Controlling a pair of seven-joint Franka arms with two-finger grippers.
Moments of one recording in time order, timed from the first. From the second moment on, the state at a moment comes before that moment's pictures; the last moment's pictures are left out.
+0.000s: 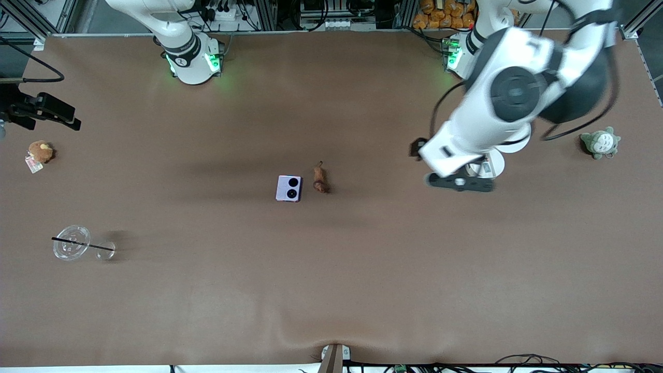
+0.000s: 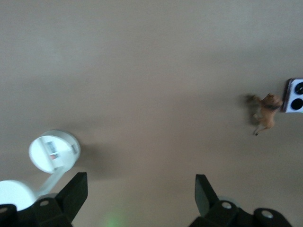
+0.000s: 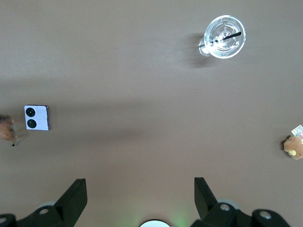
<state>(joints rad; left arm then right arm) -0.44 0.34 -0.08 -1.45 -0.05 1.65 -0.40 0.01 -0.02 -0.05 -1.54 0.02 1.44 0.00</state>
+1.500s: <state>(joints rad) -0.81 0.73 -0.08 -1.44 -0.05 2.20 -0.85 0.22 0.01 -0.04 -1.65 0.02 1.52 0.34</state>
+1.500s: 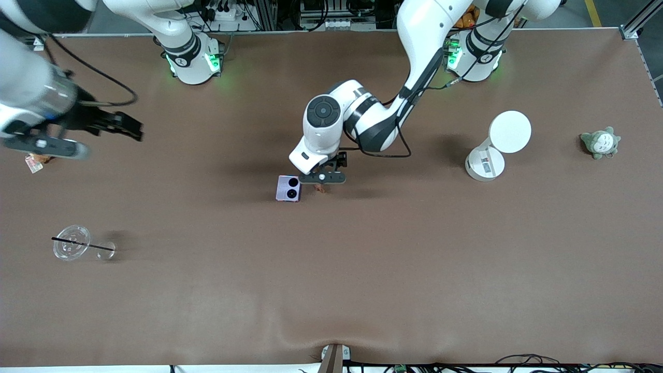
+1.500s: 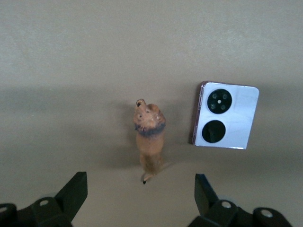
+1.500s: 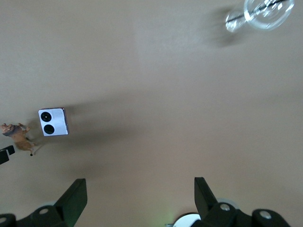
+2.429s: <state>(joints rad) -0.81 0.82 -0.08 -1.44 -0.02 2.29 -0.85 0.44 0.16 -0.04 -1.84 0.02 1.87 0.64</state>
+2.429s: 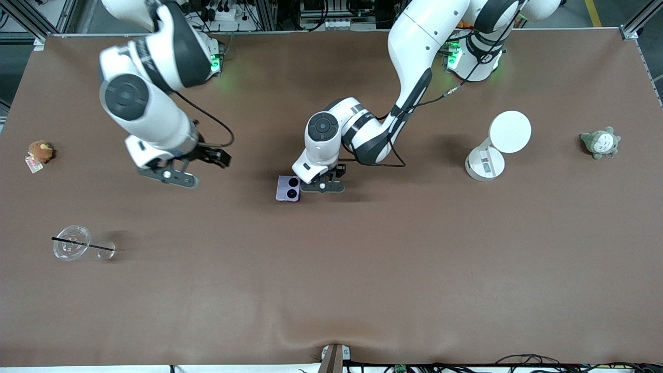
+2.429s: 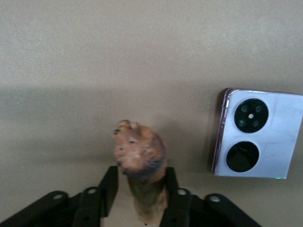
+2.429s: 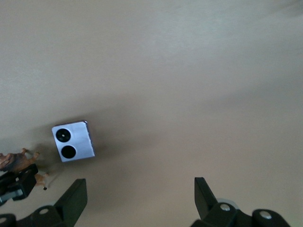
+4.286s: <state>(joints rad) -0.35 0.31 -0.06 -2.26 0.09 2.49 -0.30 0.66 0.61 -0.04 -1.83 0.02 2.43 0.66</state>
